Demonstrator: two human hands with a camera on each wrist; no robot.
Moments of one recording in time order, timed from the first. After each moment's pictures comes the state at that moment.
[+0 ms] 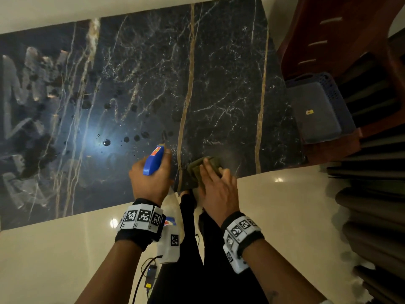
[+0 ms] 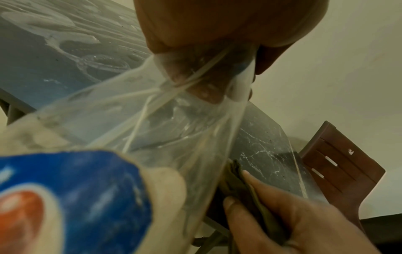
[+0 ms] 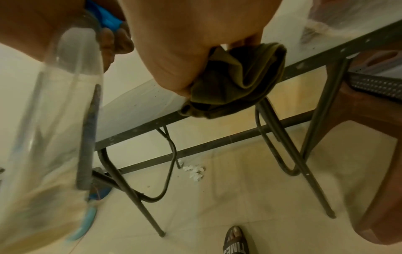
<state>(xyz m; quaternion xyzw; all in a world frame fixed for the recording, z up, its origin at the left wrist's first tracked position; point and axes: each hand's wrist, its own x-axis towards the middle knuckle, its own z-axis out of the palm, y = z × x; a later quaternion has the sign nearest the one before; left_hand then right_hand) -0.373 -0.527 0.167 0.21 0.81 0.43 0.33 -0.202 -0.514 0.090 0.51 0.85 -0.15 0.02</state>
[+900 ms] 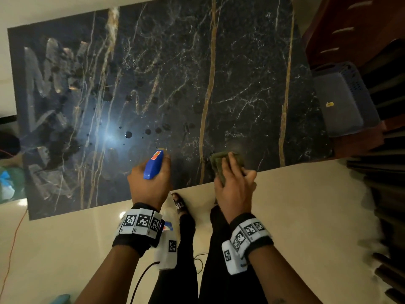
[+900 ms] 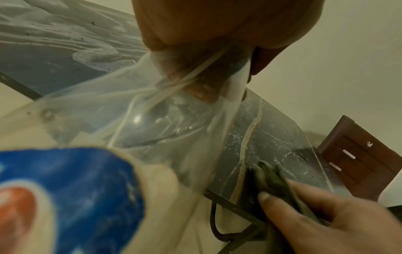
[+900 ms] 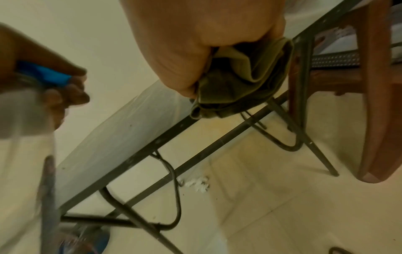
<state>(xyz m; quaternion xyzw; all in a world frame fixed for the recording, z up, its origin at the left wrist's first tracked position) -0.426 -0.573 0.156 0.22 0.83 0.39 0.33 -0.235 -0.541 0.088 0.64 0.74 -0.19 -0.02</state>
